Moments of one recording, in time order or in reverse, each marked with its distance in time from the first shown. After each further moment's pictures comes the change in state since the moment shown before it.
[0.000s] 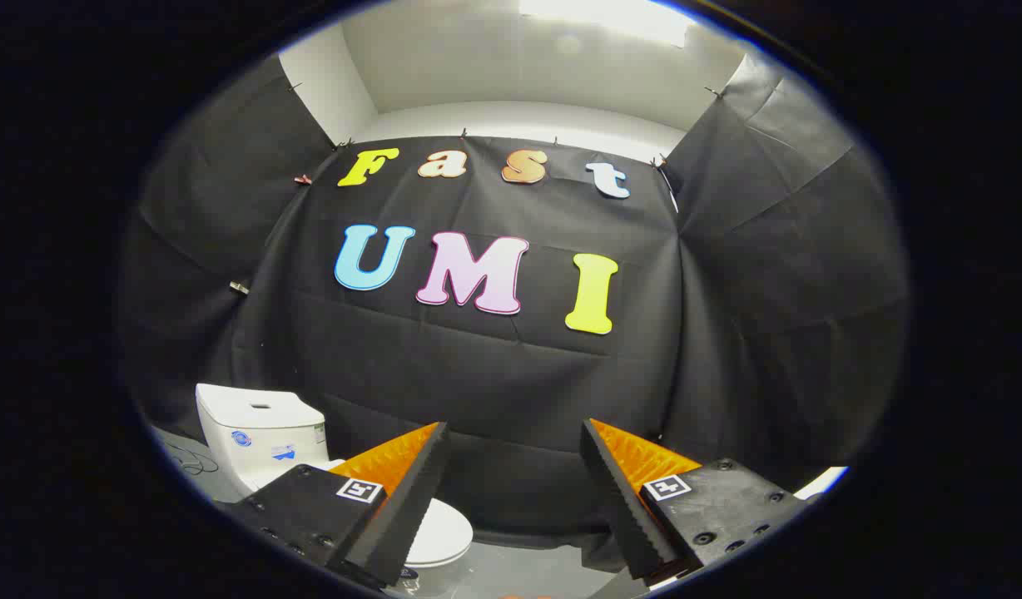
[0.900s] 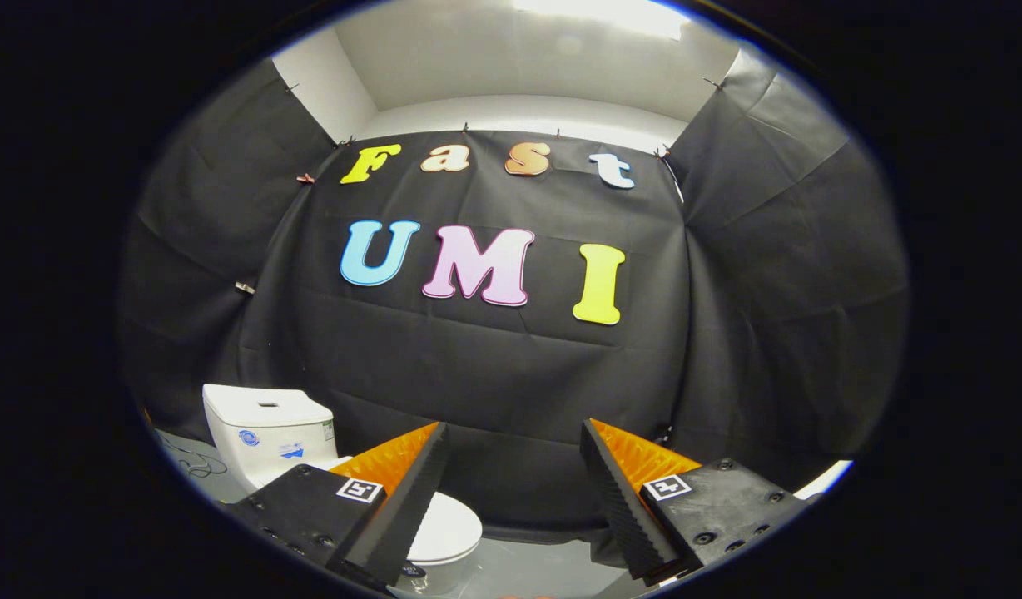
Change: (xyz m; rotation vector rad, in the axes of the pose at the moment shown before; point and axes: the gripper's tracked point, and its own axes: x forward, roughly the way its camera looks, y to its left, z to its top) arm 0.002 0.004 -0.008 0.016 0.025 0.028
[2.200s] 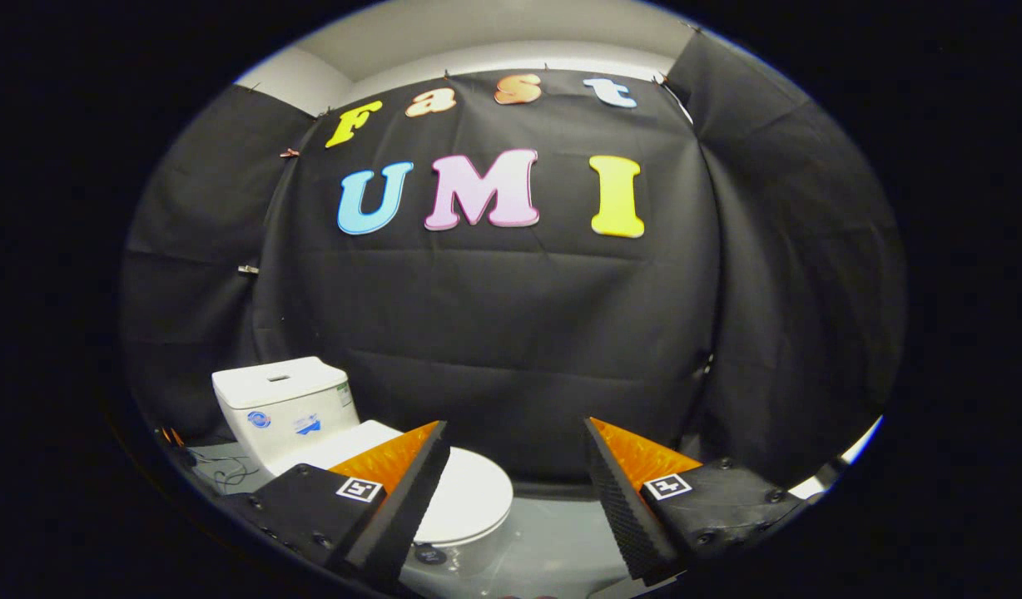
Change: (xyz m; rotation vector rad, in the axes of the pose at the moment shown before) arm 0.046 0.007 -0.124 0.175 0.314 0.079
